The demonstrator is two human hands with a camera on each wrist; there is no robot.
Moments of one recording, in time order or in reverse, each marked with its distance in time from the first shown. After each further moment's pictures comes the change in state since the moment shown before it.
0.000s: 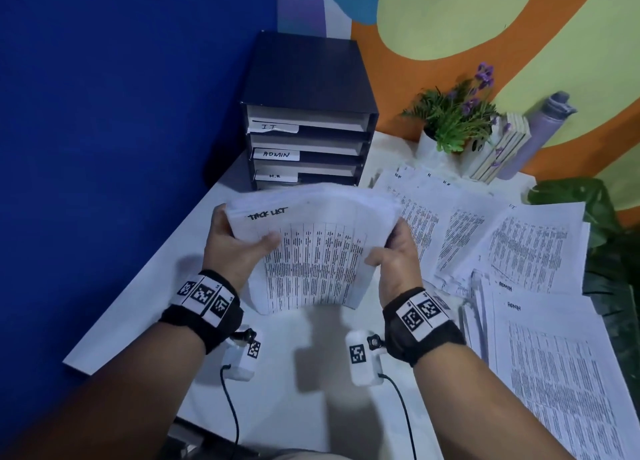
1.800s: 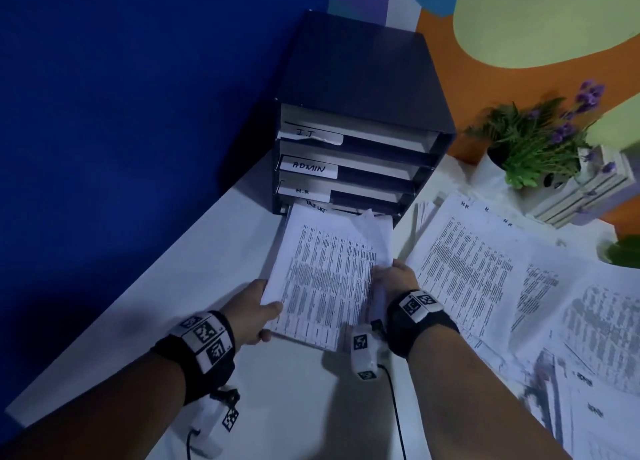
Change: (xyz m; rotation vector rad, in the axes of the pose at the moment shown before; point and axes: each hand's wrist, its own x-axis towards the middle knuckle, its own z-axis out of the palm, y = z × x) left_hand 0.066 -0.090 -0.018 0.411 -0.305 -0.638; right_hand 0.178 0.125 -0.002 -0.586 0.172 0.476
